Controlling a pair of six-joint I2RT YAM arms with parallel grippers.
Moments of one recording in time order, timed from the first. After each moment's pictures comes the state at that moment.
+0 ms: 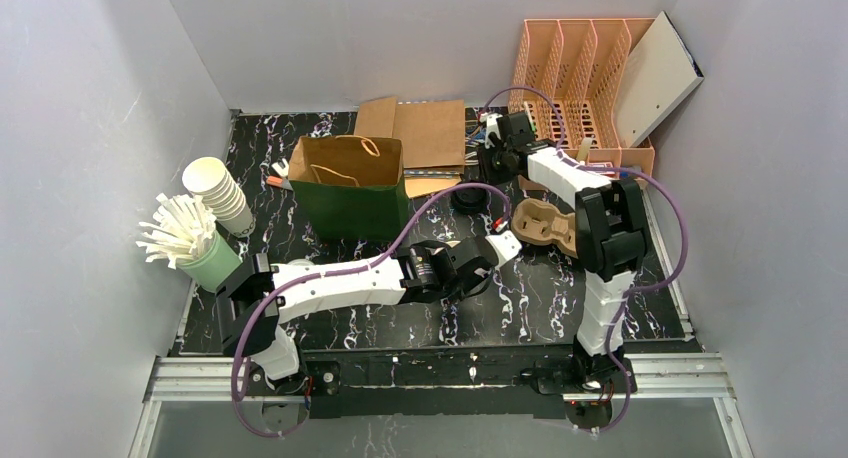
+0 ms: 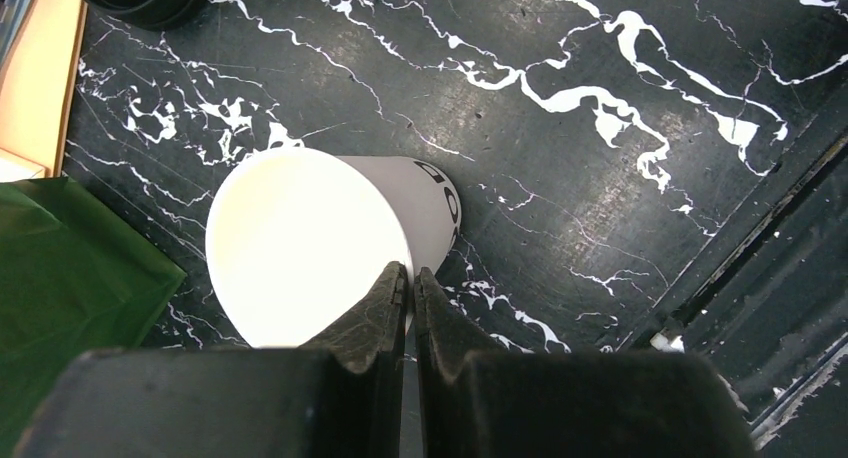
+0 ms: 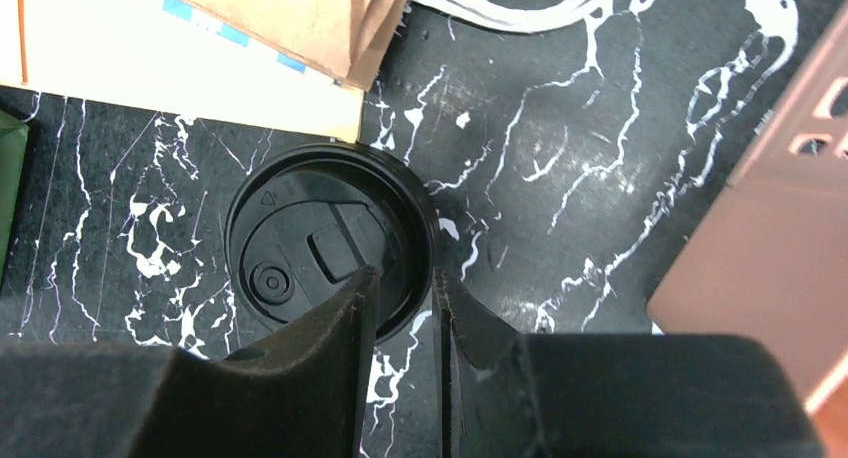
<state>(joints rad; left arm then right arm) -1.25 1.61 1.22 -0.48 -0.36 -0.06 0.35 1.97 1.47 -0.39 -0.17 0.02</state>
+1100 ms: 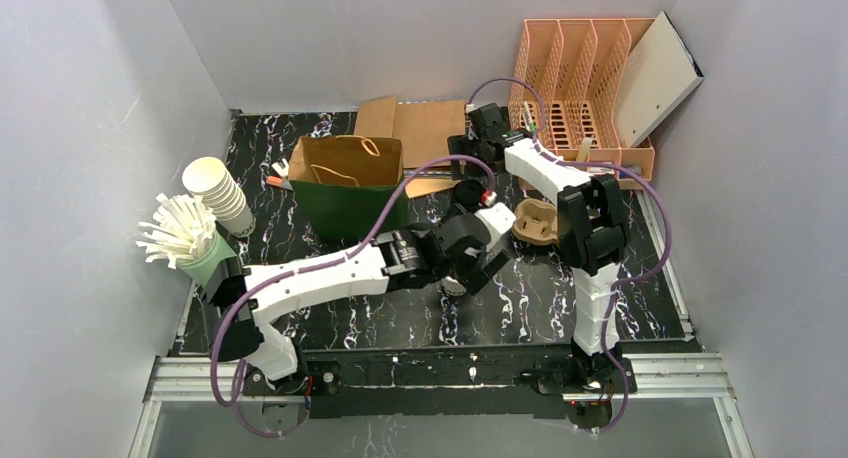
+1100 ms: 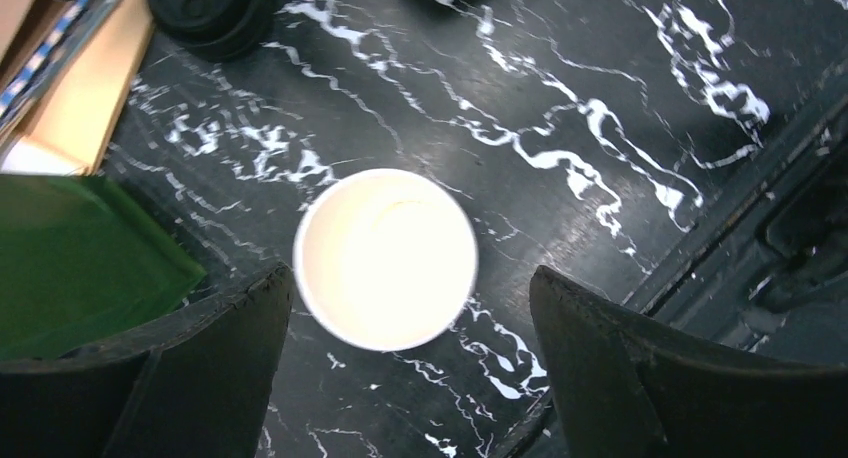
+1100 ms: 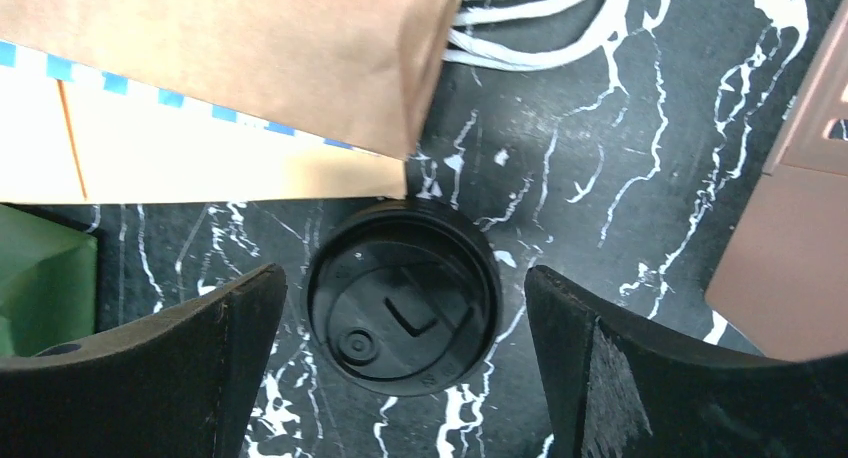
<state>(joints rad) -1.22 1.55 1.32 -0.54 -0.33 -0.13 0.44 2.08 1.67 -0.52 0.01 0.22</state>
